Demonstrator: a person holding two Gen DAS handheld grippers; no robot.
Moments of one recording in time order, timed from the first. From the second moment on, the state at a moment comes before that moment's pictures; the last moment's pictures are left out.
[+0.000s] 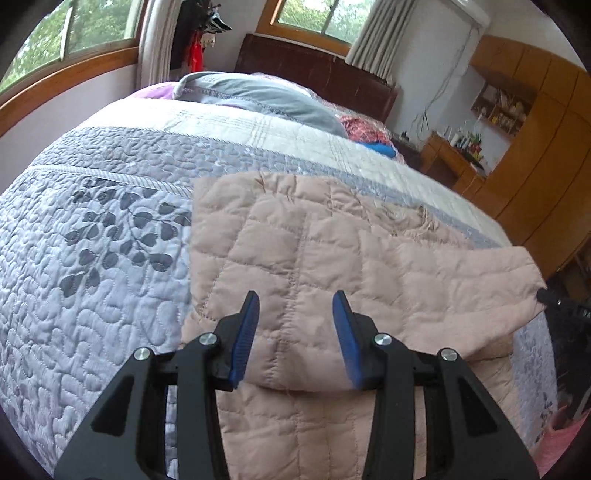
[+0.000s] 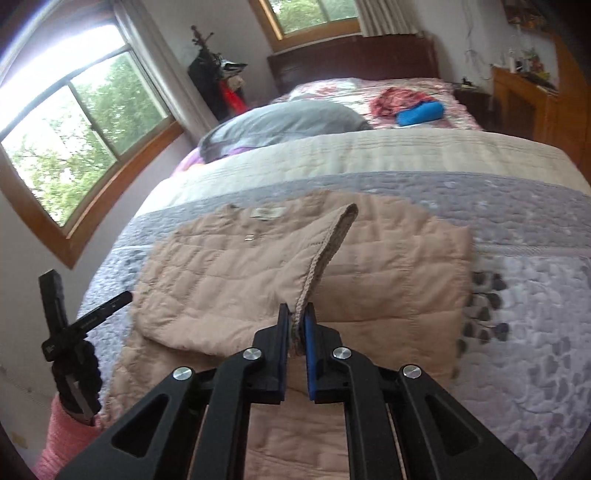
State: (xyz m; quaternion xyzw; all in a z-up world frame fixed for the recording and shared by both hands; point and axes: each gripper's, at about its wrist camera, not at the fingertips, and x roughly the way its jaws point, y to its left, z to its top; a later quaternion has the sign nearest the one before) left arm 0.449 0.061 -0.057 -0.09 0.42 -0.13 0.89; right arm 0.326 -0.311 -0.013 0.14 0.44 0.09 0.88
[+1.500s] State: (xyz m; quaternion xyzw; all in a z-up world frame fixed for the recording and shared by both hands) left arm 0.443 -0.025 -0.113 0.02 0.47 -0.14 0.87; right arm 0.342 -0.241 -0.119 0.12 0.54 0.04 0.83
